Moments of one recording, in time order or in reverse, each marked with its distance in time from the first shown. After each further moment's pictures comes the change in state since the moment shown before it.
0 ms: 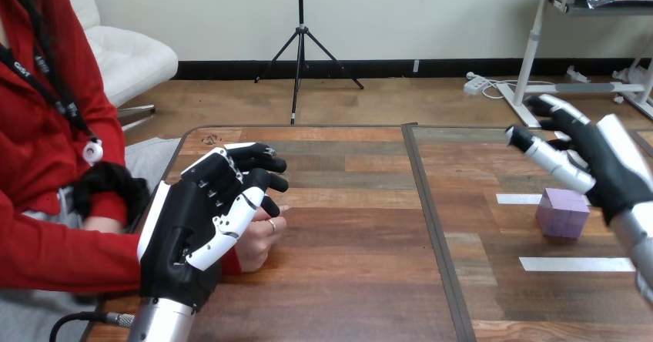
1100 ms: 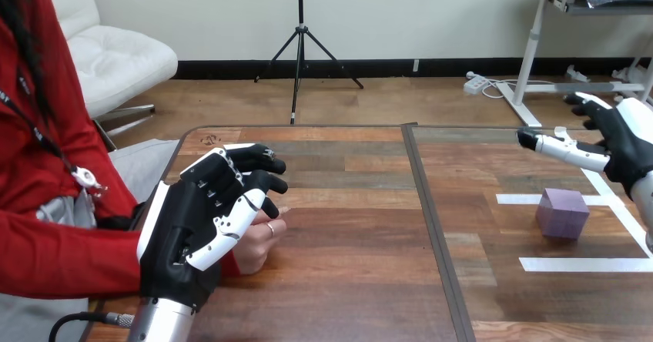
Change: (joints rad) left arm 0.000 0.000 0.001 0.001 -0.002 -0.001 -0.001; right arm -0.291 -0.093 0.143 0.372 -0.180 0.140 -0.114
